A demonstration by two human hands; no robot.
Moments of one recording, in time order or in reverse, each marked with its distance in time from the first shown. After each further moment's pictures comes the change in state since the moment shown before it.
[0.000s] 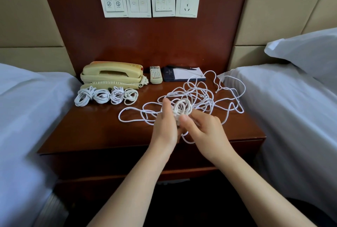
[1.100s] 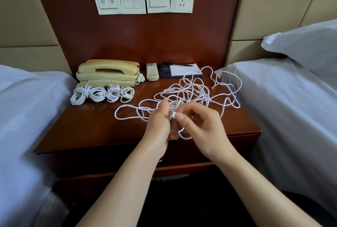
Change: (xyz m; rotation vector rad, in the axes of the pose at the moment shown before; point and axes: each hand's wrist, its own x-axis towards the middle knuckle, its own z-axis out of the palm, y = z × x) left_hand 0.003 0.003 0.003 -0.085 0.002 -0.056; right_hand -0.007 -0.005 -0.003 0.375 0.039 -0.093
